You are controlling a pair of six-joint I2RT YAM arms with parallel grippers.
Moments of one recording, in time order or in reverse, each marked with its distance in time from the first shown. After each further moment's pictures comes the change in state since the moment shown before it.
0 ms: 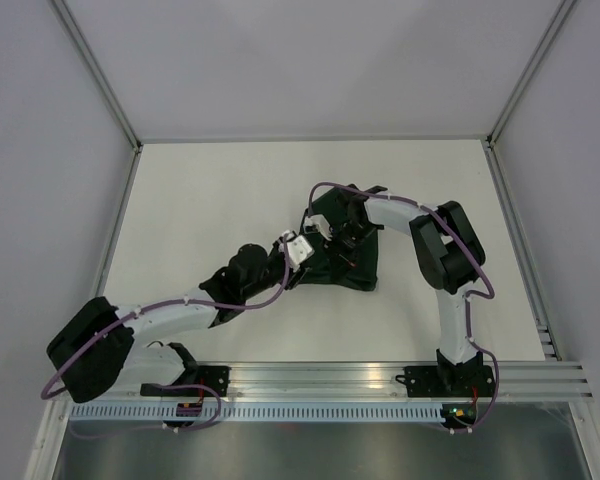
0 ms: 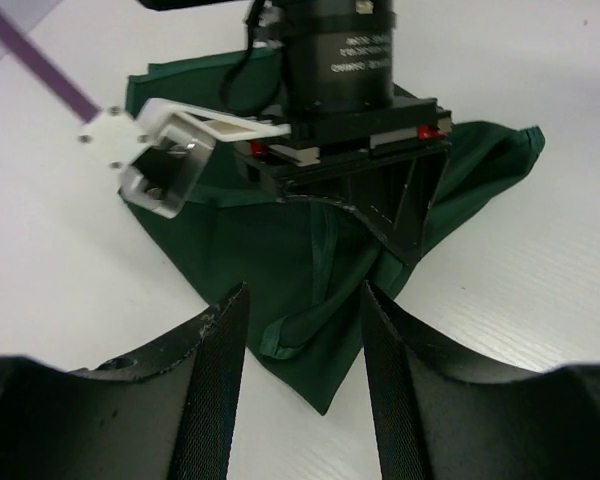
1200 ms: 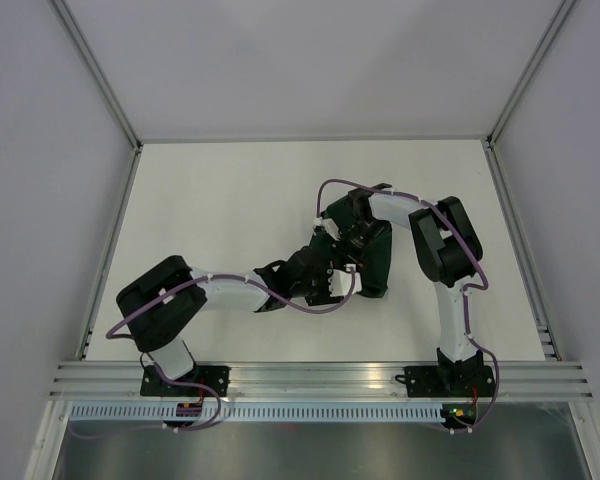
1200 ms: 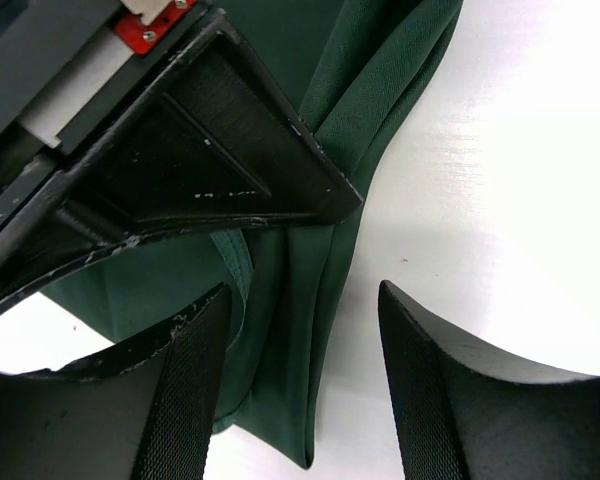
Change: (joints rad) left arm -0.160 0.458 0.280 -0.237 0.035 0.399; right arm -0.059 0.066 0.040 -0.172 -0.041 -0.022
